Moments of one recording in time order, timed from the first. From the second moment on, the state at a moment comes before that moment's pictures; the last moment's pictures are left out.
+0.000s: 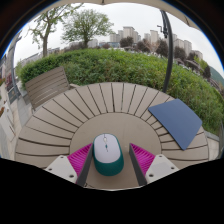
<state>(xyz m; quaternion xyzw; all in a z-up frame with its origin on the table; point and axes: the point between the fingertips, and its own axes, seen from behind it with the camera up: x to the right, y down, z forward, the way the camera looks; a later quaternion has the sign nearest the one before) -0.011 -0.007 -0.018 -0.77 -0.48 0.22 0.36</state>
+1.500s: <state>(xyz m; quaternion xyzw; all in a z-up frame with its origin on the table) 0.137 0.183 0.083 -0.79 -0.51 0.17 0.31</state>
